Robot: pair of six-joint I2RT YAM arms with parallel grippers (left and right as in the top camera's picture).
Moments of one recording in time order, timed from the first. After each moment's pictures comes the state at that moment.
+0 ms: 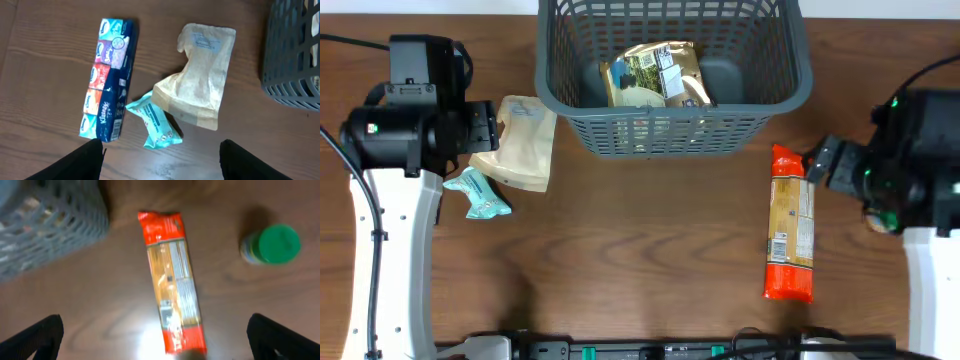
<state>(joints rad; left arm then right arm) 0.00 1.43 1.63 -1.24 -0.19 -0.07 -0.08 1.23 1.45 -1.32 0.04 0.30</state>
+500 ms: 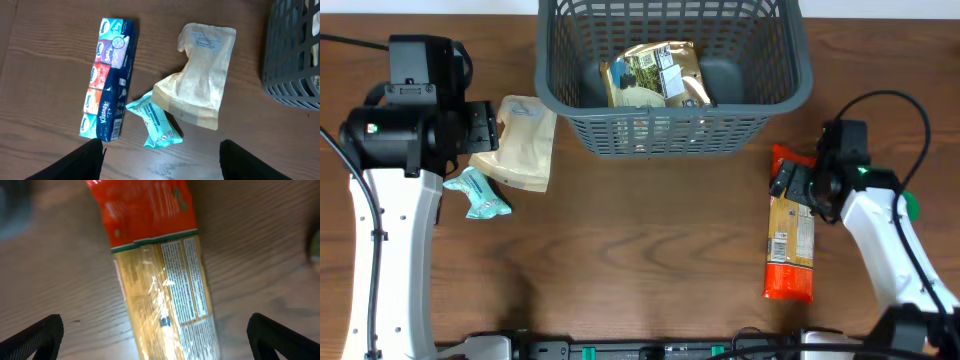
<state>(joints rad) 0.00 1.43 1.63 -1.24 -0.19 -0.07 -0.08 1.43 0.92 -0.75 0.06 0.31</state>
